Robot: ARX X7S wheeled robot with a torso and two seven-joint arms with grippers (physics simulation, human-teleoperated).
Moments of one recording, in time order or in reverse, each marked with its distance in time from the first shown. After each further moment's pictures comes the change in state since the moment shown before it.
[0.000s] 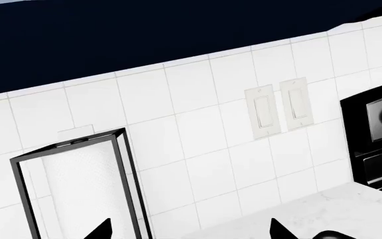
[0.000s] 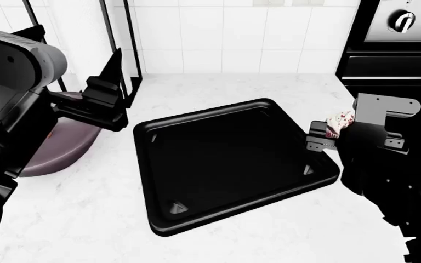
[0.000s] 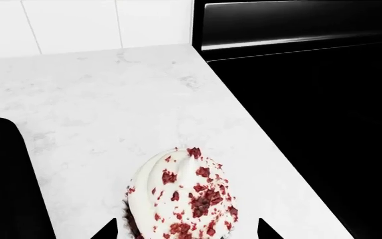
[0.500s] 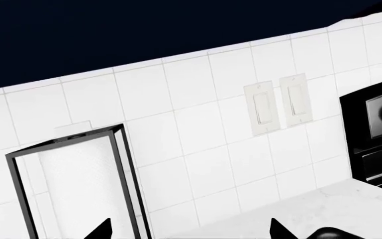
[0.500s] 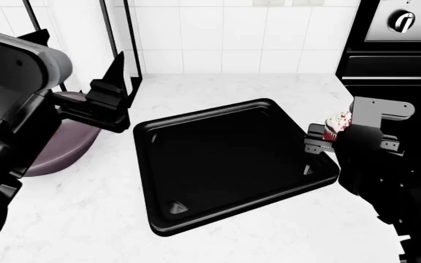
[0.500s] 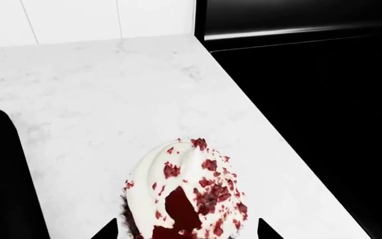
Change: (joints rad) left arm 0.019 0.004 0.011 -0.009 0.029 0.012 0.020; right arm 0.008 -0.017 -0.019 0.069 -0.025 -0.031 -0.040
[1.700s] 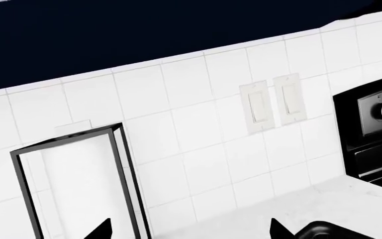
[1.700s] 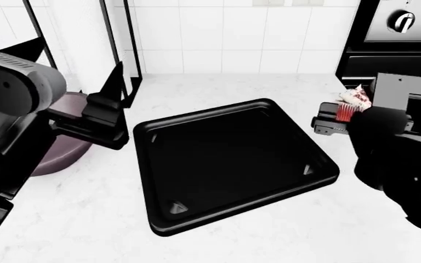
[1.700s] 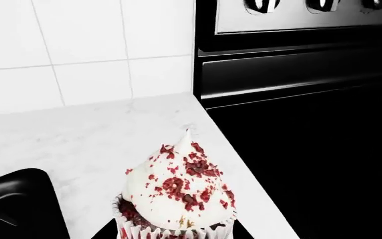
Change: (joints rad) left arm 0.008 -0.049 -0.018 0.083 -0.119 0.010 -0.102; right arm 0.005 0.082 0.057 -0.241 0.098 0.061 0.099
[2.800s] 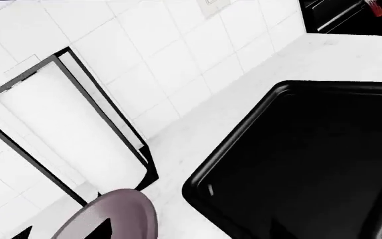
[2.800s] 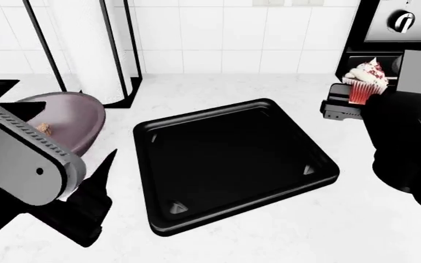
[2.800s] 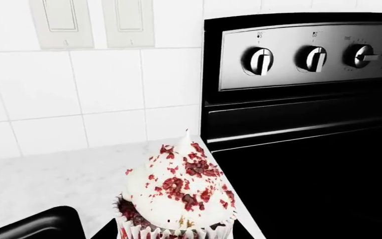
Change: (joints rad) left arm -0.540 -0.189 0.315 -0.029 -0.876 -0.301 -0.383; right arm 0.012 0.071 0.061 -0.212 0.095 0.056 0.066
